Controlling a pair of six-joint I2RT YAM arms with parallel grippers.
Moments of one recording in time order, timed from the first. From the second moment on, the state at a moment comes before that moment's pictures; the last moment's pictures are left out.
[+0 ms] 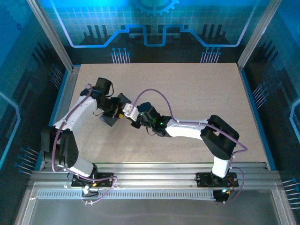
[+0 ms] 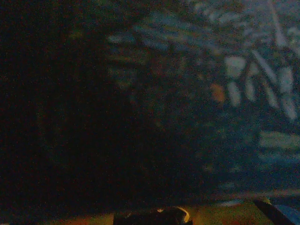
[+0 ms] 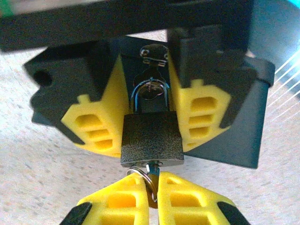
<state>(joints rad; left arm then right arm) -0.16 1.52 1.19 -0.88 0.41 -1.41 0.95 1.81 1.11 0.26 0.01 -0.25</state>
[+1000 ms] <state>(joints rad) -0.16 1.52 1.19 -0.86 0.44 -1.40 0.79 1.91 1.12 0.49 -0.50 0.59</state>
